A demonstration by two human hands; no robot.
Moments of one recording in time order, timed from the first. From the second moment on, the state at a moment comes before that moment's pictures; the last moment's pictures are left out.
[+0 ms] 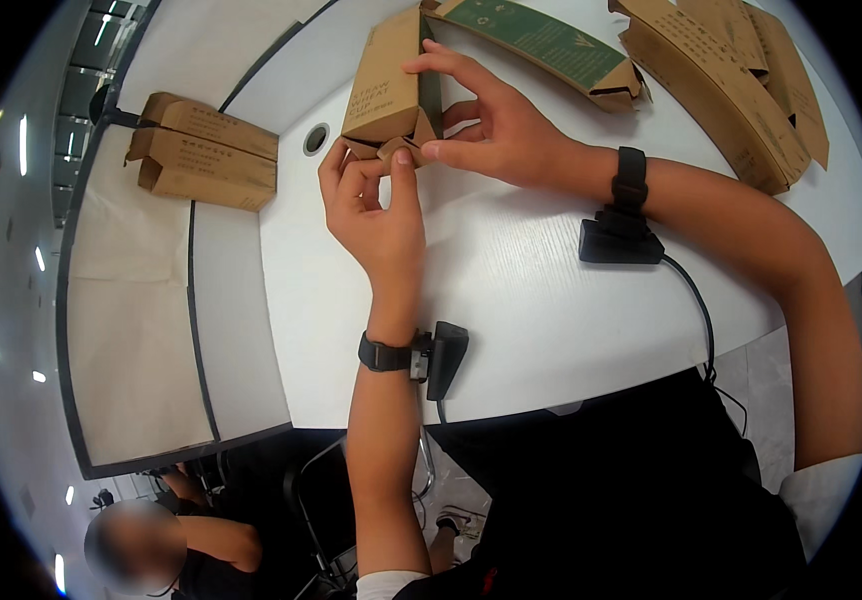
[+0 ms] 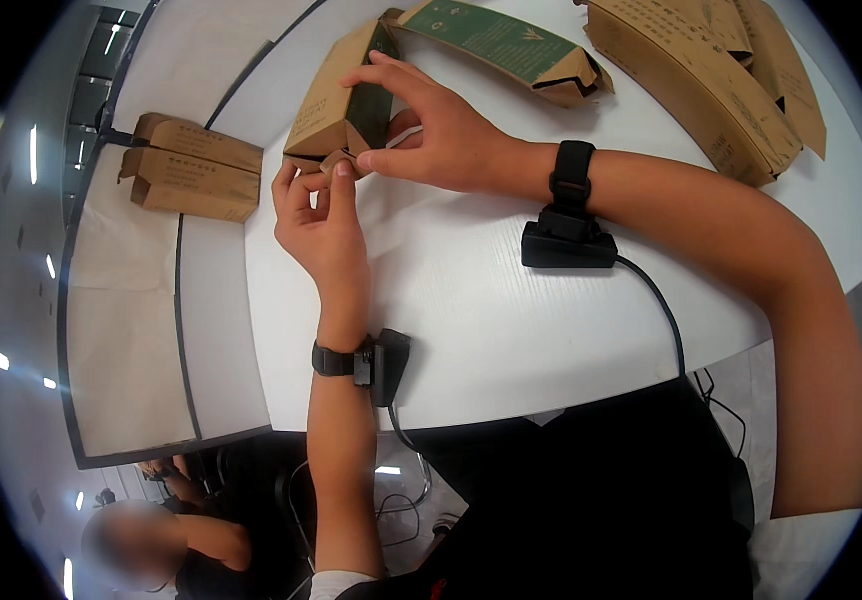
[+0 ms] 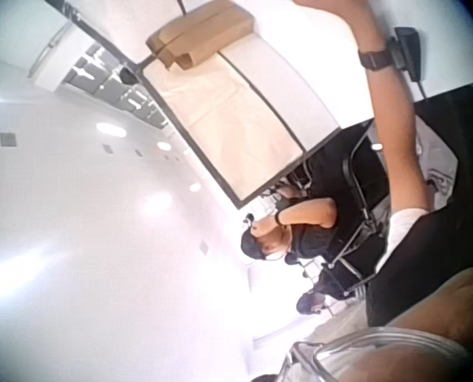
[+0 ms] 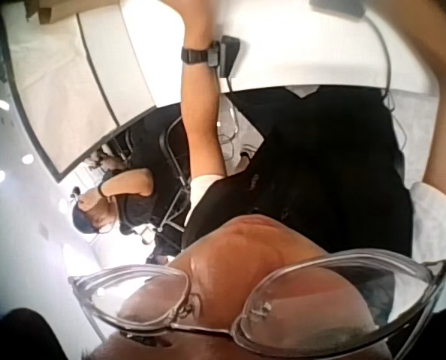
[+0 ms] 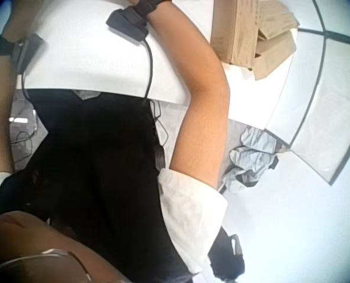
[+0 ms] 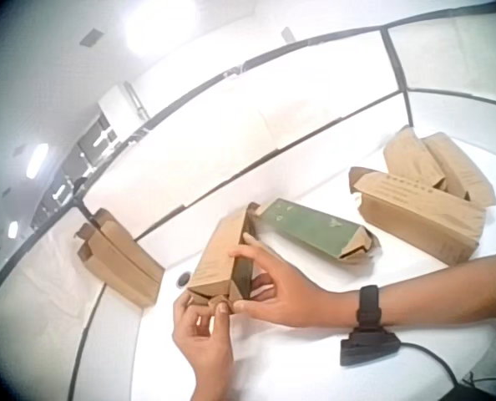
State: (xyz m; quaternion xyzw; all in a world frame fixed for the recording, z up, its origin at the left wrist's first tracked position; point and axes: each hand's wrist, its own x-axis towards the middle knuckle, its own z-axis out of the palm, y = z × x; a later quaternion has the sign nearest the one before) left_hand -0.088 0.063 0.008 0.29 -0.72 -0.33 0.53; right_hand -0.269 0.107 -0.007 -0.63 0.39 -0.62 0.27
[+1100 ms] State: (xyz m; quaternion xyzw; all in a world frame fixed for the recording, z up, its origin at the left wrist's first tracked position) left_hand -0.086 0.055 0.010 0.23 -0.82 -0.24 0.47; right_hand -0.265 0.101 -0.016 -0.66 0.34 -0.60 0.30
